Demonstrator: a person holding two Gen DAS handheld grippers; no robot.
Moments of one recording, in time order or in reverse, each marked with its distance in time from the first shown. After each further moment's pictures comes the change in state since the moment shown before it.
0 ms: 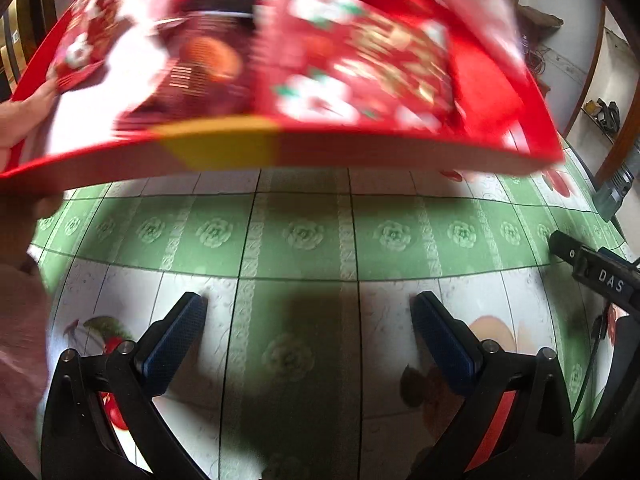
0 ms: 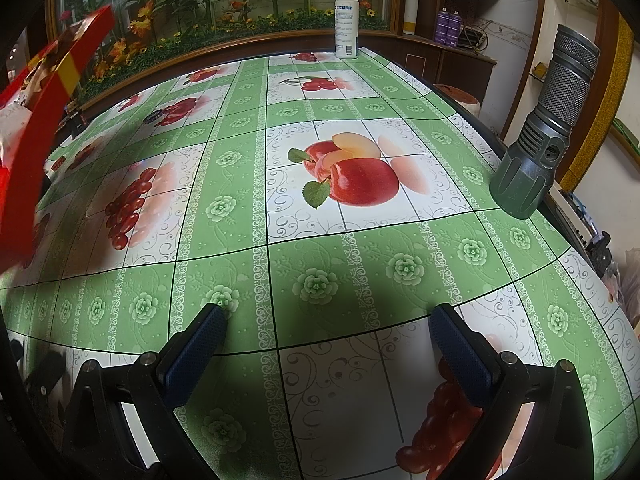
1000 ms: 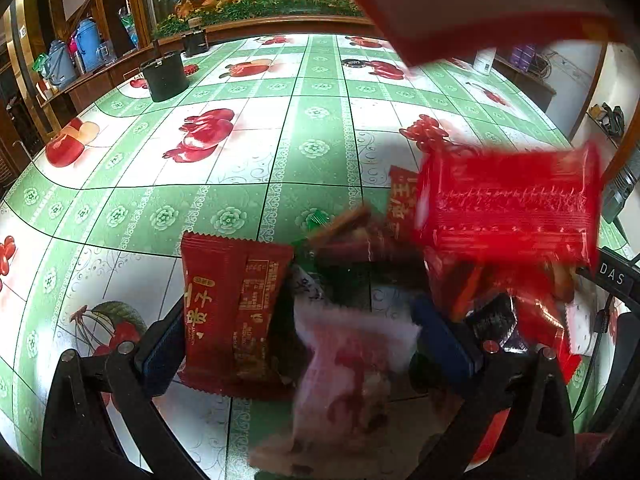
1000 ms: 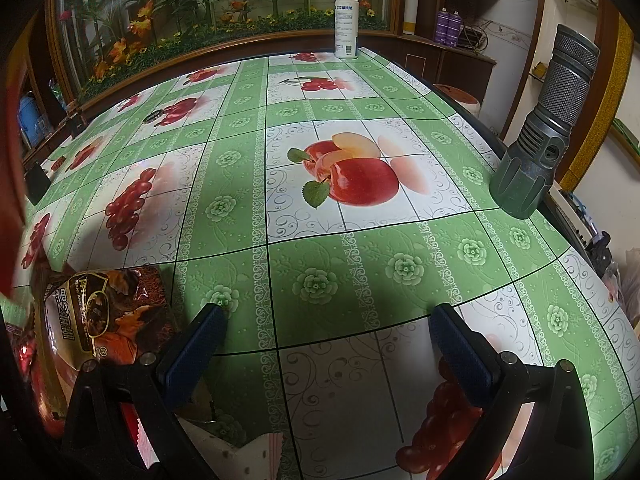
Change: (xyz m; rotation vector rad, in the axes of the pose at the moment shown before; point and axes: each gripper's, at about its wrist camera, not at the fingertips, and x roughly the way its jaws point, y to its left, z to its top) left arm -0.007 0.001 -0.005 -0.016 -0.002 0.013; right arm 0.000 0.000 0.000 0.001 -0.001 0.001
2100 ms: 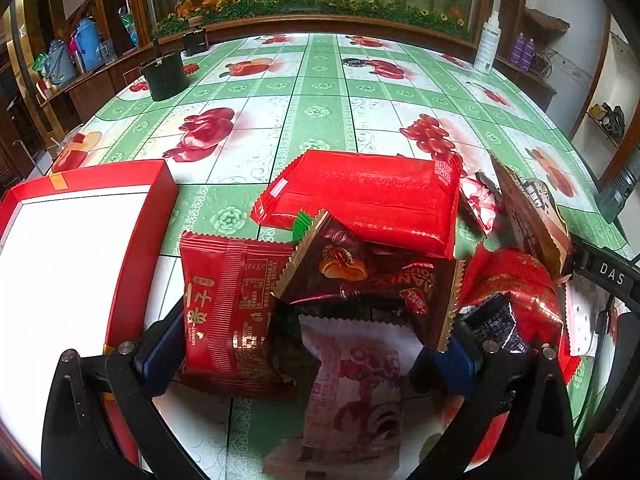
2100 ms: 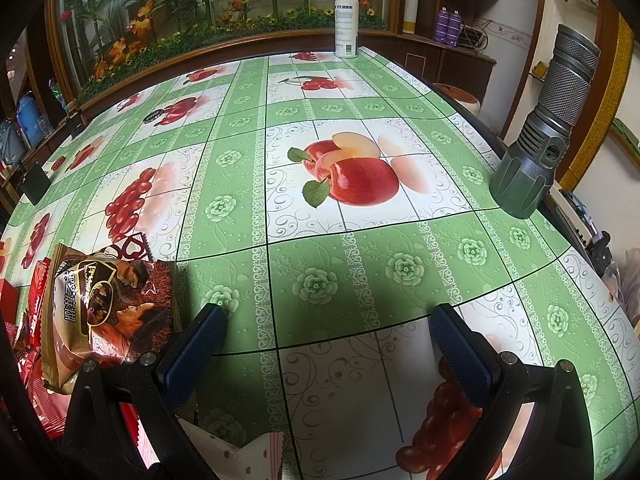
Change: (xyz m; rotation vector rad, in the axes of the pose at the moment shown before) left arm 0.008 0.005 0.000 -0.001 0.003 0.000; right arm 0.000 -0.001 0.000 0.000 0.001 0.000
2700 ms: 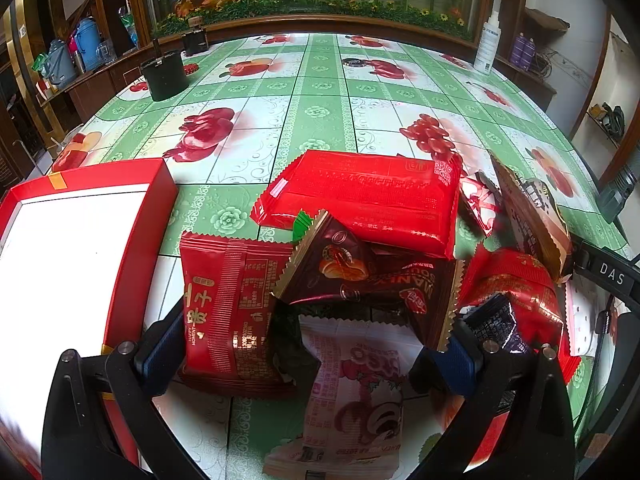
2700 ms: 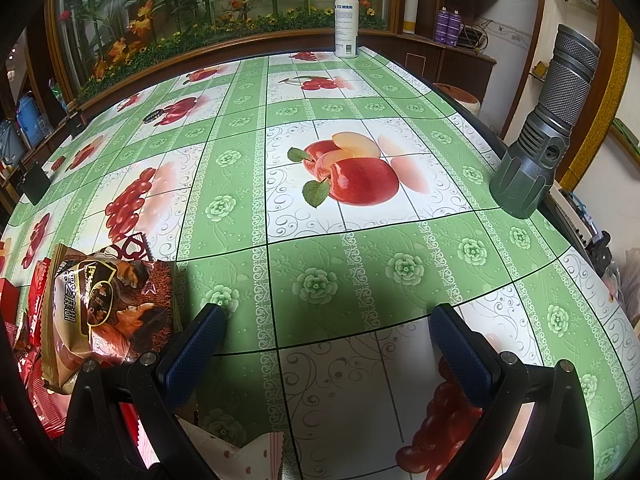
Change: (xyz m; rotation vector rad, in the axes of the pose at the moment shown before) left arm -0.001 0.000 0.000 0.001 0.001 0.001; right arm 0.001 0.001 0.000 0.000 0.000 0.000
